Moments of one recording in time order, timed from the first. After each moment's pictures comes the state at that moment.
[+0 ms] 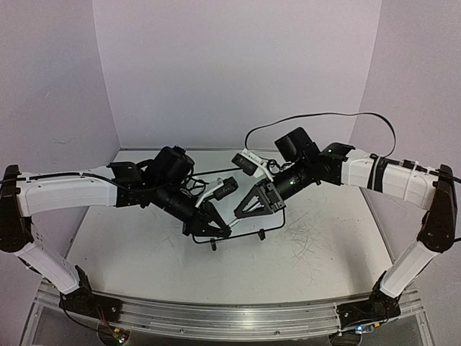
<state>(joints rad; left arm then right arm) -0.98 1.48 1.15 -0.40 0.65 0.01 0.80 1.62 1.37 -0.57 -0.93 0.01</state>
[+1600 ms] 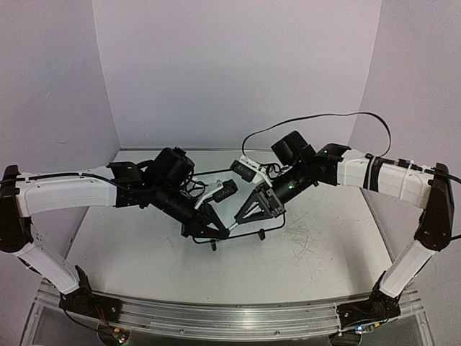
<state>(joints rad) -0.98 1.48 1.15 -0.43 0.63 0.03 0.80 1.65 1.38 -0.64 -0.94 -0.11</state>
